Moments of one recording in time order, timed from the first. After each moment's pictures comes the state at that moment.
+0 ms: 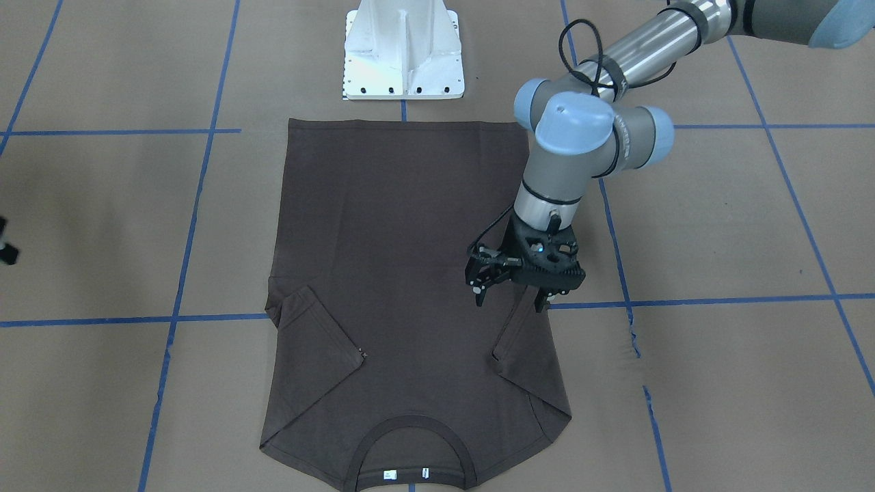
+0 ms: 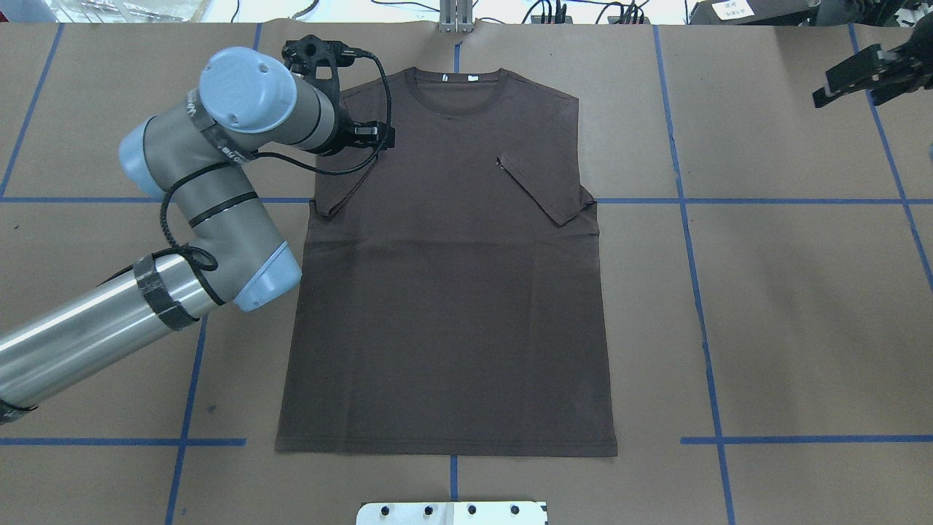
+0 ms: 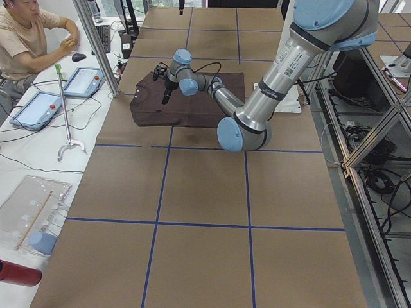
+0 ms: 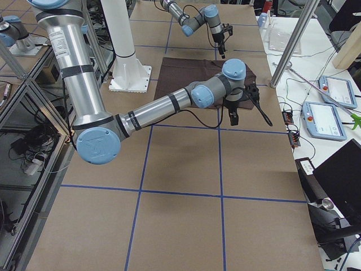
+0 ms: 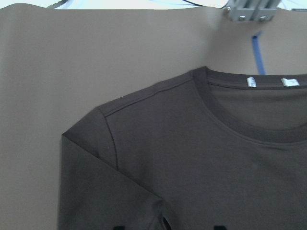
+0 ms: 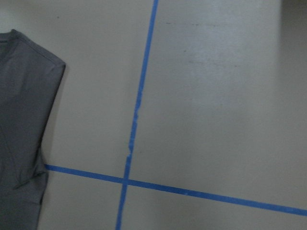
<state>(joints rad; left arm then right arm) -0.73 -2.23 -1.52 -2.01 -1.76 -1.05 1.24 -1.32 1.83 -1.44 2.33 0.58</state>
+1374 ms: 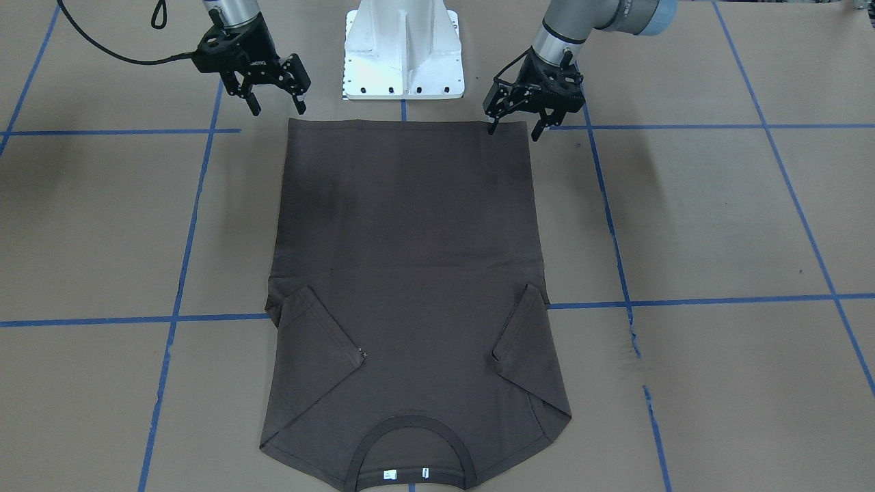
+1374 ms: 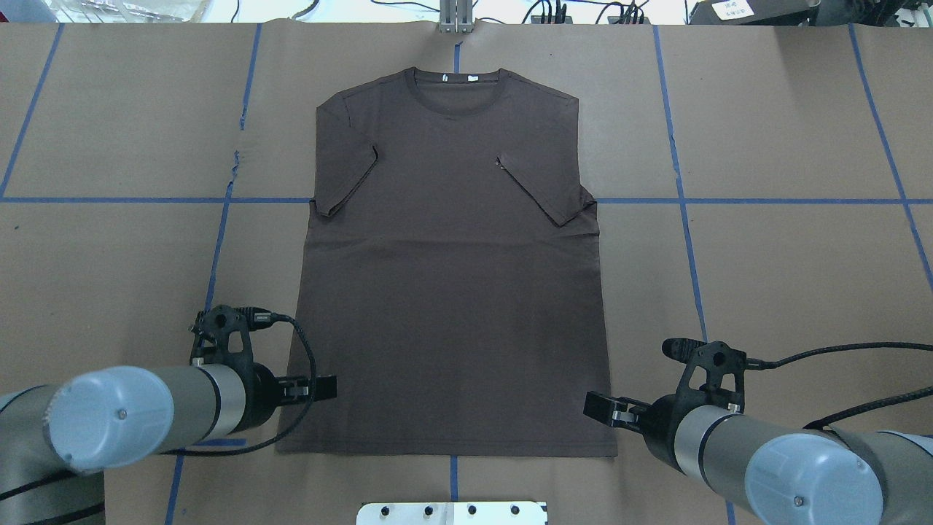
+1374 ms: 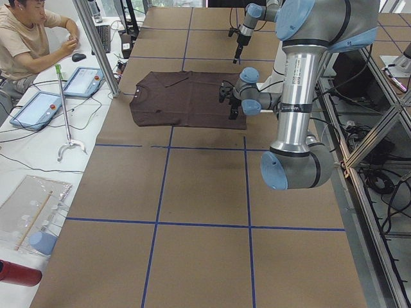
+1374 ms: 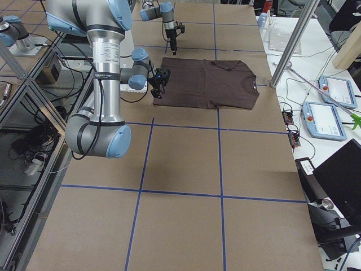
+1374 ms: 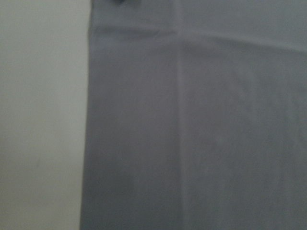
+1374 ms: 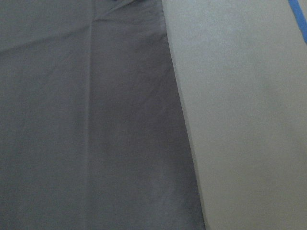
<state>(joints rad) -0.22 -1.67 -2.08 -1.99 -1.55 -1.49 0.10 -1.59 2.25 -1.27 1.35 1.70</state>
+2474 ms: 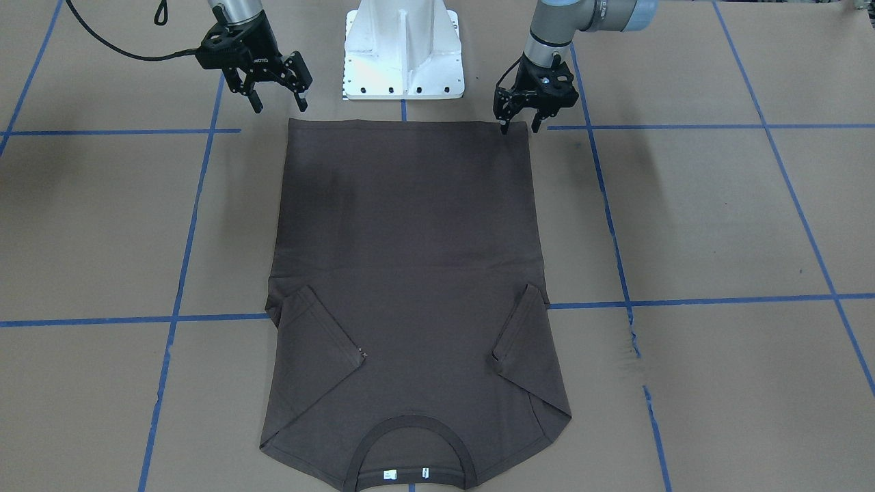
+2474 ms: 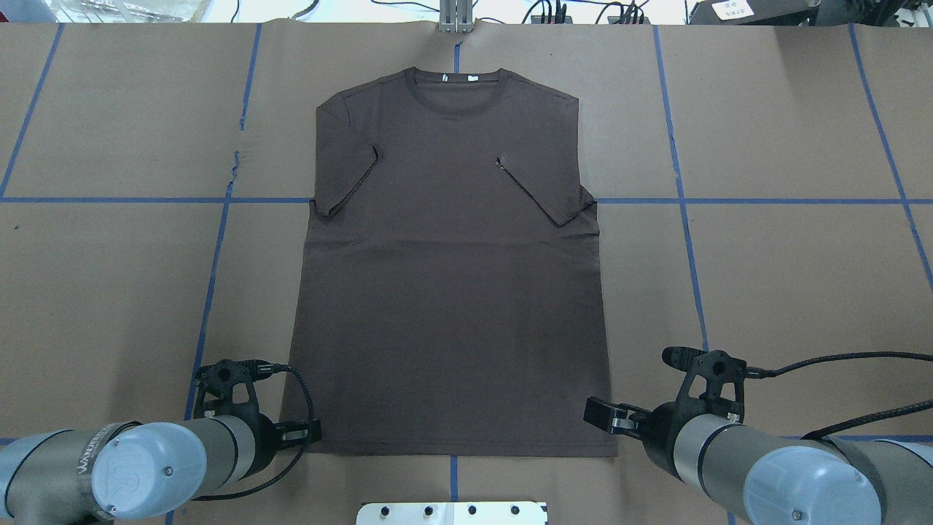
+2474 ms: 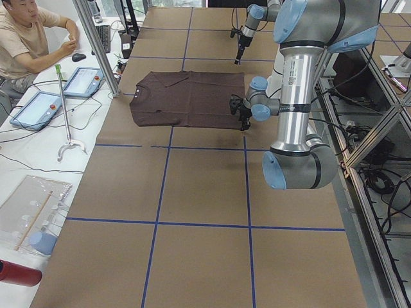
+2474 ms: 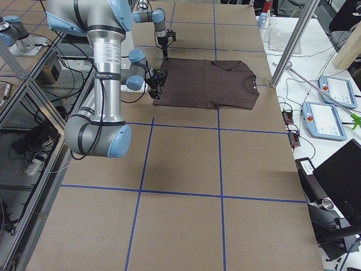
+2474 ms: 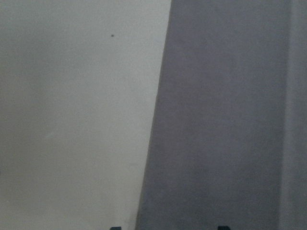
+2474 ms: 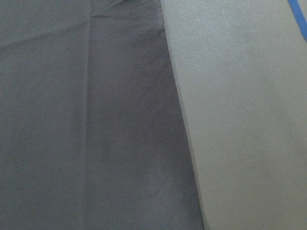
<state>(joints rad) -0.13 -1.66 -2.03 -1.91 -1.51 -1.60 0.08 -1.60 2.25 -1.27 1.33 1.71</state>
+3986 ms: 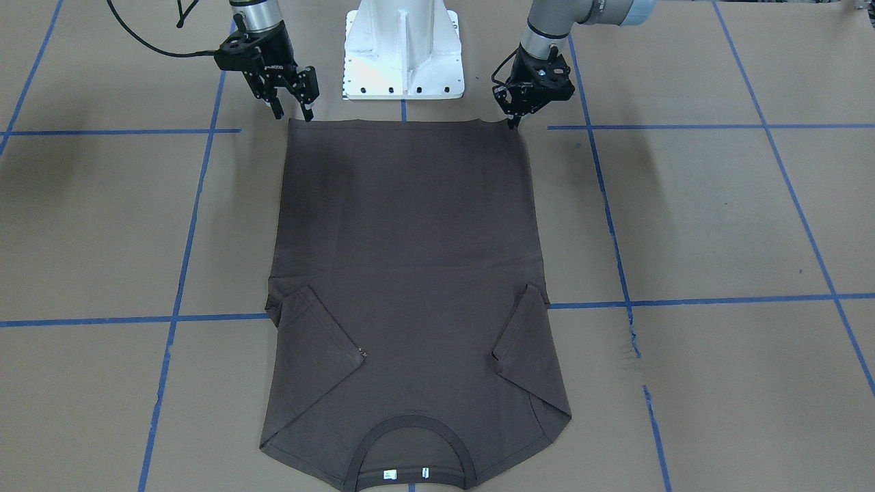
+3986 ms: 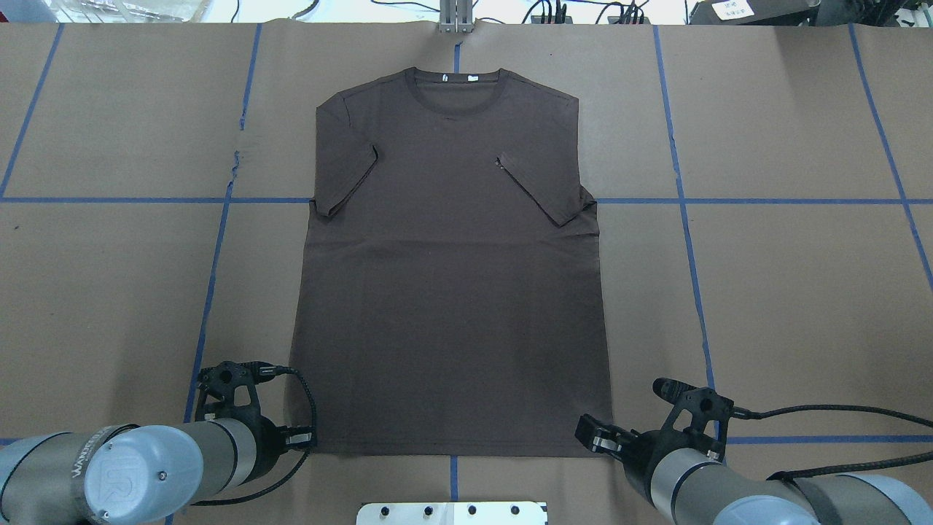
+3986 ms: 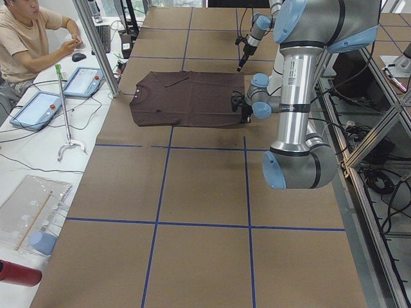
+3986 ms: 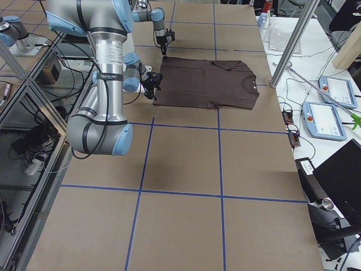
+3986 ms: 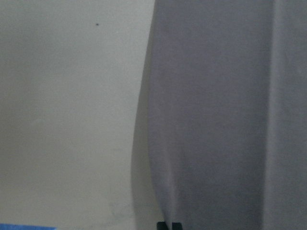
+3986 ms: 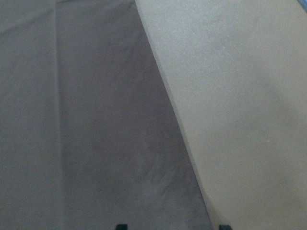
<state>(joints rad) -0.13 -1.67 -2.07 -1.91 -1.52 -1.60 -0.03 -1.55 2.14 -1.28 1.18 1.94</state>
